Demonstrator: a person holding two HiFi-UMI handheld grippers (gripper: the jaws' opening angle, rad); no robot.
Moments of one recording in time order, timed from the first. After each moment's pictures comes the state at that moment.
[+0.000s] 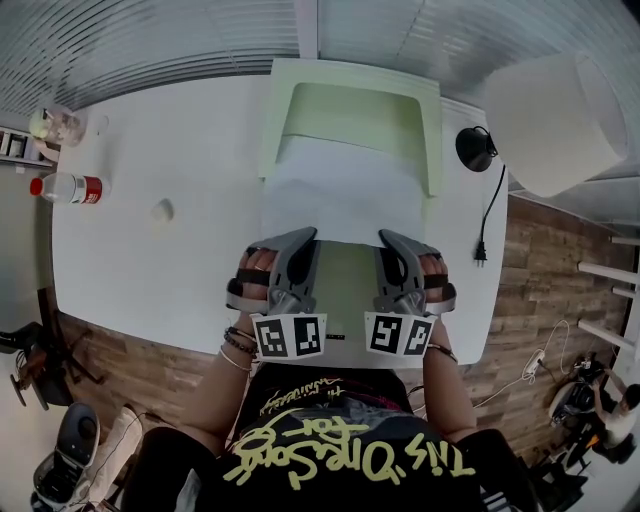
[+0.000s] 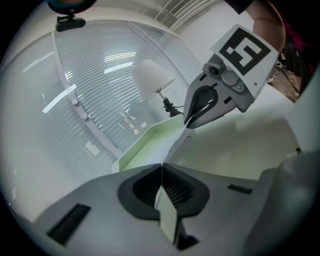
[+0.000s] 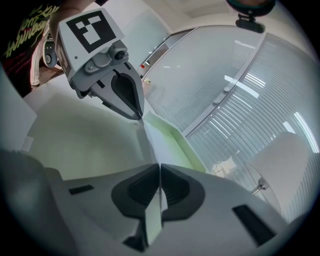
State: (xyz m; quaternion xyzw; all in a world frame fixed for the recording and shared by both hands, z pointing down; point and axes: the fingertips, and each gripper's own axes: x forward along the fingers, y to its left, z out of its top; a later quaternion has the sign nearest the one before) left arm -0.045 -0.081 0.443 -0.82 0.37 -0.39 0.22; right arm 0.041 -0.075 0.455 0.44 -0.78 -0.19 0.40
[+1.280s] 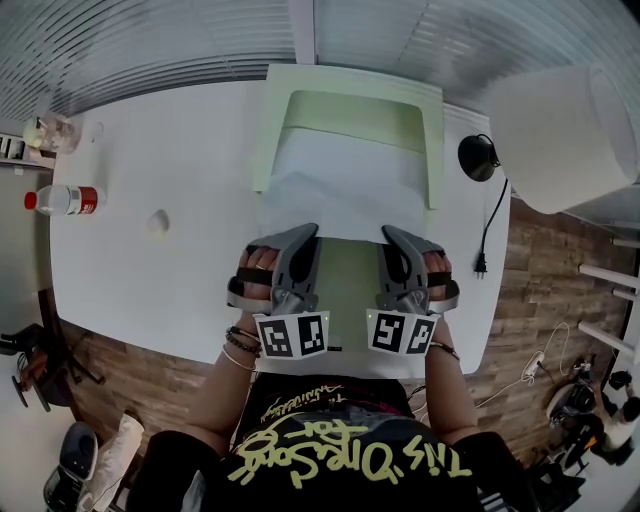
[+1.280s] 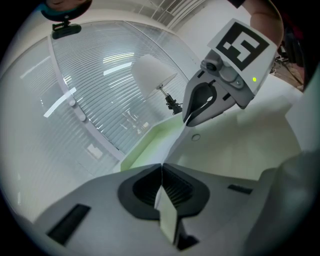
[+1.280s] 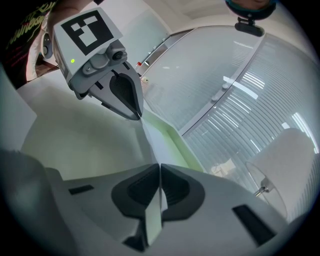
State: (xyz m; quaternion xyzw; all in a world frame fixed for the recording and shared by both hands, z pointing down) left arm -0.038 -0.107 0.447 -0.80 0.37 -0.39 0.24; right arm 0.049 -0.102 0.457 0.44 -0.78 -0.20 0.40
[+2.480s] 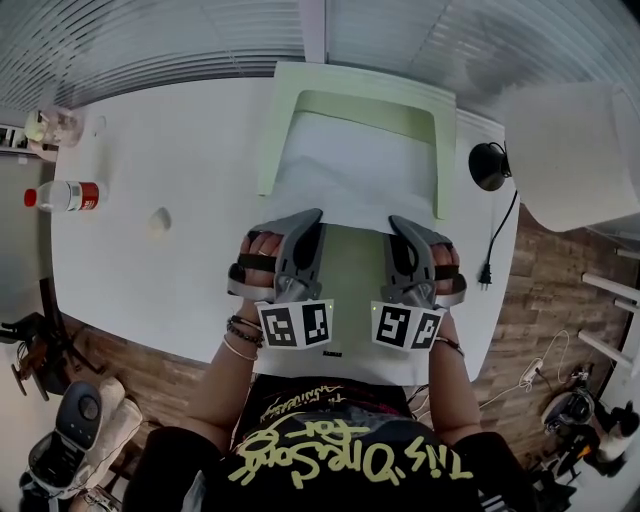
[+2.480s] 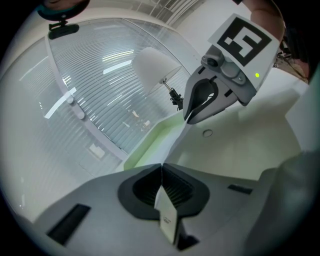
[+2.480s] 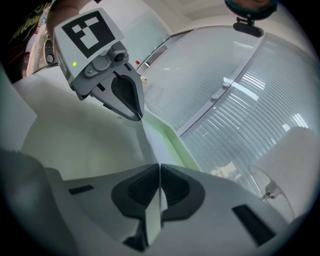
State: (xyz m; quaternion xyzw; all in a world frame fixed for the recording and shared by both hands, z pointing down) left arm -0.038 -0.138 0.446 -0.79 0.38 -0.41 0.25; right arm 0.050 -0.130 0.455 0.44 -0.78 -0.21 0.39
